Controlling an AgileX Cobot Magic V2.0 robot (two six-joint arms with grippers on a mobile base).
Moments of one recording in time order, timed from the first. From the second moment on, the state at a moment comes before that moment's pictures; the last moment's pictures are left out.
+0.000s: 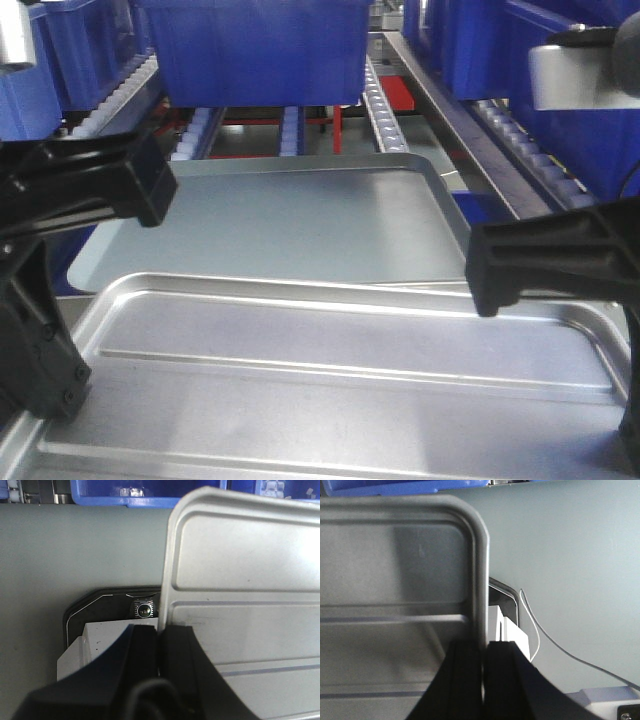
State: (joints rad) left arm -1.01 1.21 -0.76 0.13 0.82 -0.99; right arm 0.92 1.25 -0.76 -0.21 1.02 1.21
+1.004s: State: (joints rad) left arm -1.01 1.21 -0.76 0.13 0.81 -0.99; right arm 0.92 1.25 -0.76 -0.21 1.03 1.21
